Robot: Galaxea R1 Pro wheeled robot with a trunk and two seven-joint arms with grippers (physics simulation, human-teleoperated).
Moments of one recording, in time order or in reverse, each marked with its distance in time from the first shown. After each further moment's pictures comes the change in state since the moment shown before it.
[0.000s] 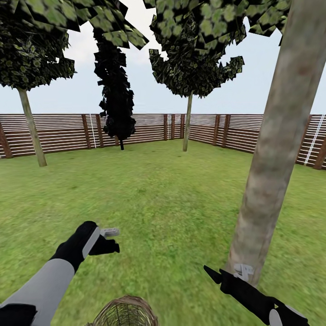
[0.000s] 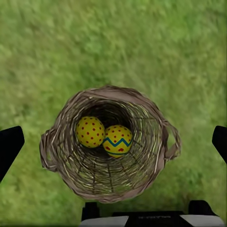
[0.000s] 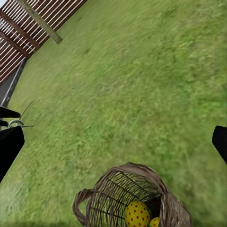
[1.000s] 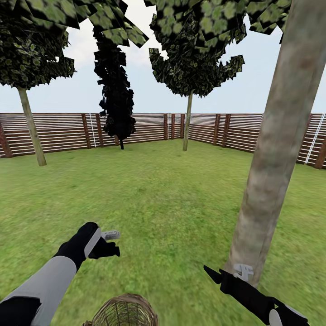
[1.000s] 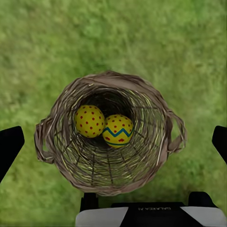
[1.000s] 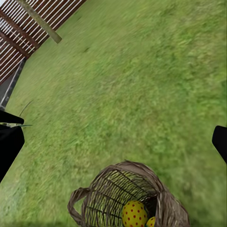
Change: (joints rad) left arm -0.031 -0.009 0.001 0.094 -0.003 0.000 0.001; right arm 0.000 0.001 0.000 0.000 0.000 0.000 0.000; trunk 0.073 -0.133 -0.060
